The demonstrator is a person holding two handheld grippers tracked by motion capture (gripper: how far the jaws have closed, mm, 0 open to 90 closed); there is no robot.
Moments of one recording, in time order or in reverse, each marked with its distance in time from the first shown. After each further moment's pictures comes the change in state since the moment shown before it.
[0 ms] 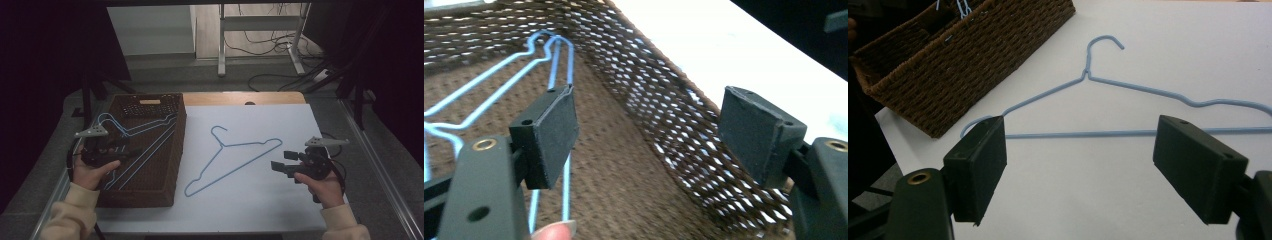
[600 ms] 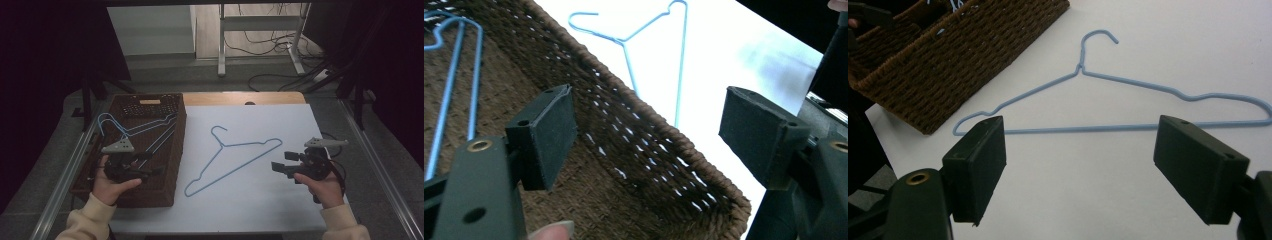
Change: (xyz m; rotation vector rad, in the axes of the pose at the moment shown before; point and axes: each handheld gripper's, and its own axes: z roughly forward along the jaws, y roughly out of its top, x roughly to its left) left arm -0.053 -0.010 0.032 0.078 -0.107 0.082; right arm -0.003 -0.003 0.002 0.016 -0.019 0.002
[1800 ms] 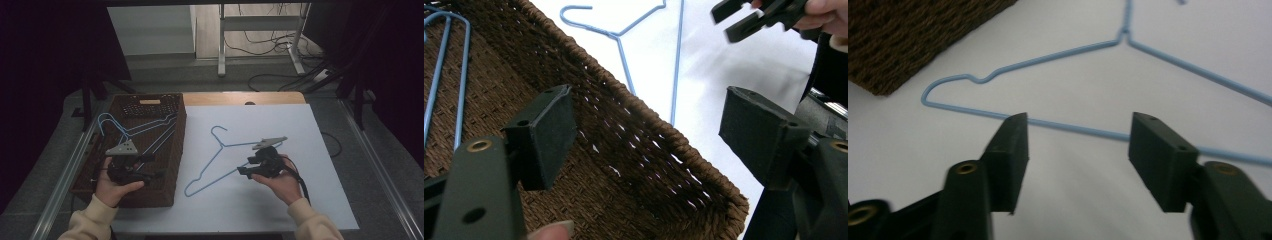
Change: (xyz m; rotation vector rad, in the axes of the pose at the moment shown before) left arm -0.003 -0.002 0.005 0.012 -0.003 0.012; right arm 0.049 0.011 0.100 0.235 -0.062 -0.173
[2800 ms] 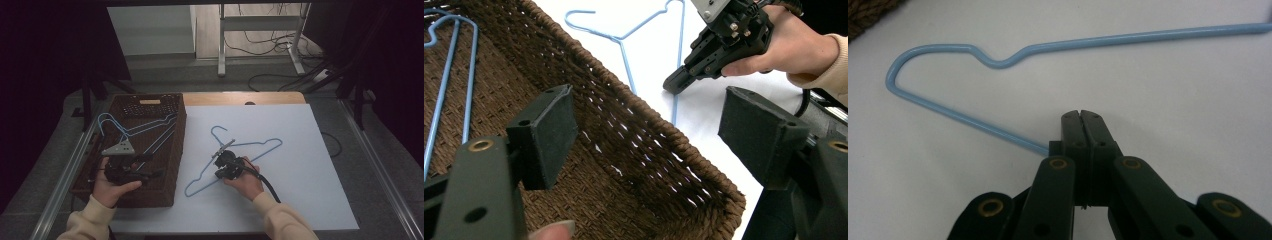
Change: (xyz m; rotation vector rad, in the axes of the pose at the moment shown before) left arm 0.001 -0.001 -0.006 -0.014 0.006 -0.009; right arm 0.044 0.026 0.098 0.264 0.003 -0.135
